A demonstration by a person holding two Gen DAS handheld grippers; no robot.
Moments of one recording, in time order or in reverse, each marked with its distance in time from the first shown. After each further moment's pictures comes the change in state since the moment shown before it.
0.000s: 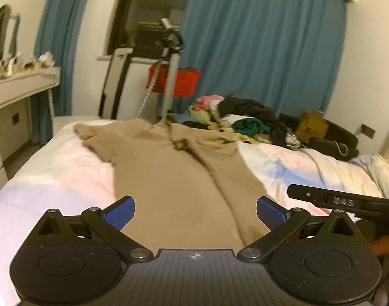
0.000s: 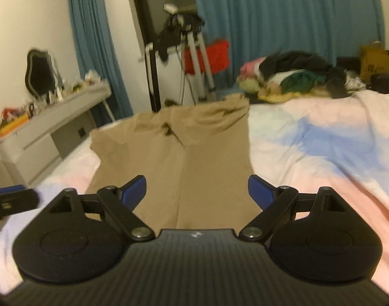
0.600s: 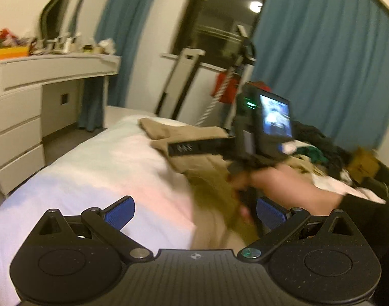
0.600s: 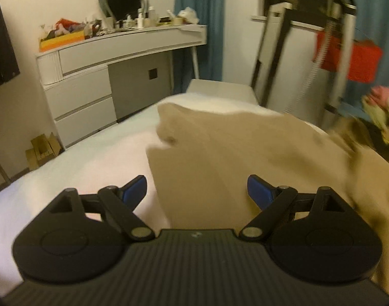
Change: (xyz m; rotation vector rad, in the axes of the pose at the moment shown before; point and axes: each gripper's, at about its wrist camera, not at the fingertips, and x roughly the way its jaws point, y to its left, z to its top) left arm 0.057 0.106 0.008 -0.216 -0.058 0.195; right arm 0.314 0.233 0.053 -0.420 0.150 0.331
